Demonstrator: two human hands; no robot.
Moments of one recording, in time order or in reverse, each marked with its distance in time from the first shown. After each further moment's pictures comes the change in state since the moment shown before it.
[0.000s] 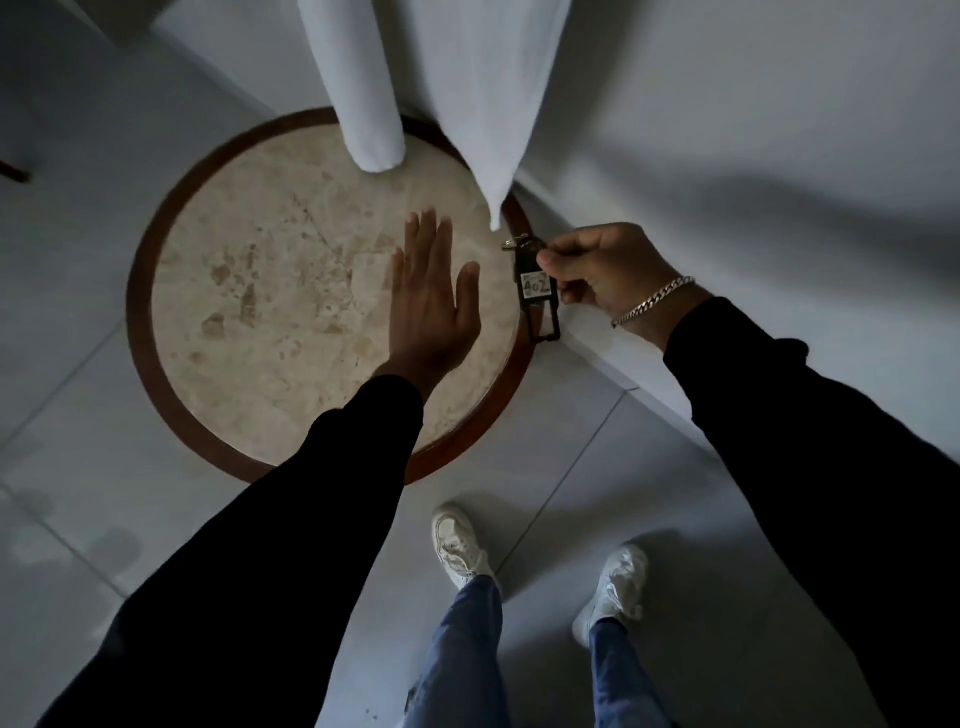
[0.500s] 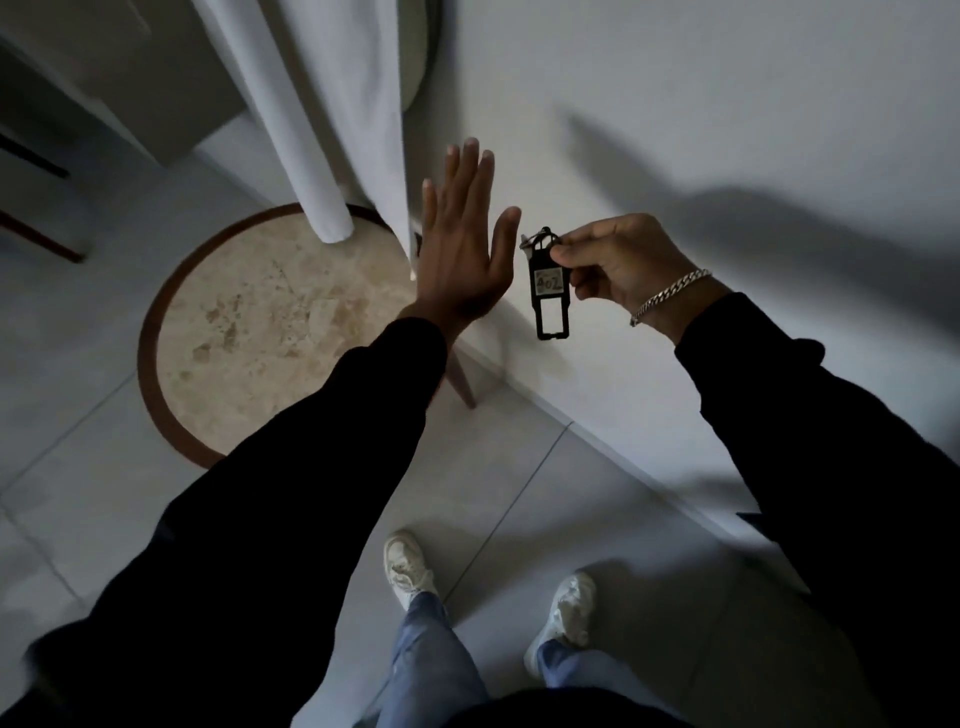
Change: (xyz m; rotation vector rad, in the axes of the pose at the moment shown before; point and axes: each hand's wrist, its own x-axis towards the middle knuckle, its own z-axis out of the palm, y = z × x) left_hand -0.022 0.248 -0.004 0.006 0.159 0.319; right_hand -0.168 -0.070 -0.165 0.032 0.058 -0.140
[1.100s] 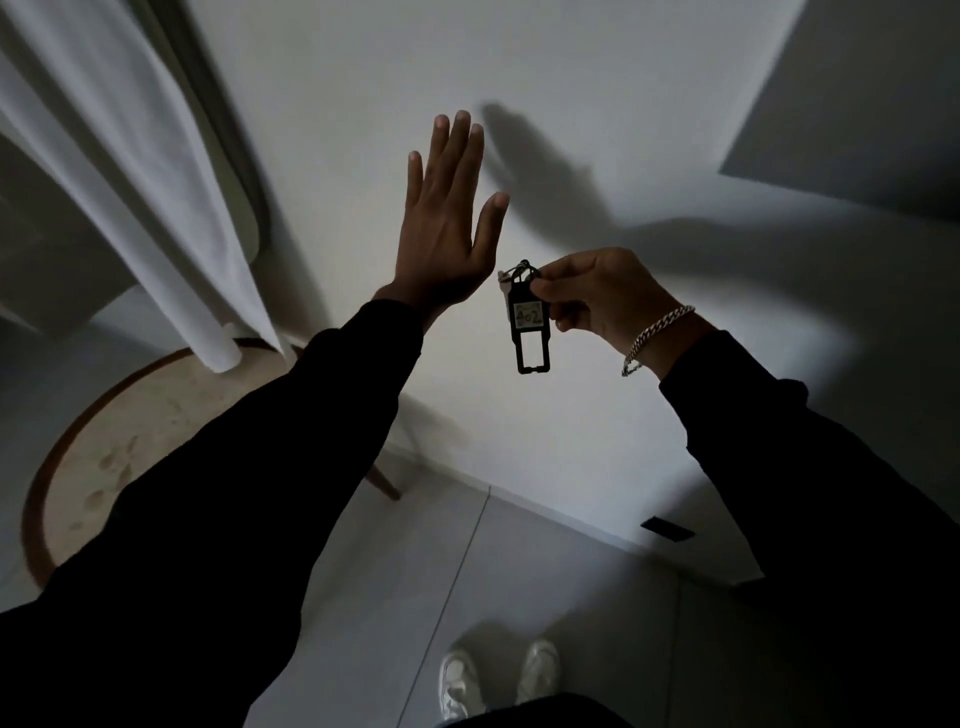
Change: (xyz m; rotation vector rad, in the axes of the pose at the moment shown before) left_hand 0.029 0.232 0.015 -0.047 0.043 0.480; right_hand -0.174 -0.024 -0.164 0.087 0.196 -0.206
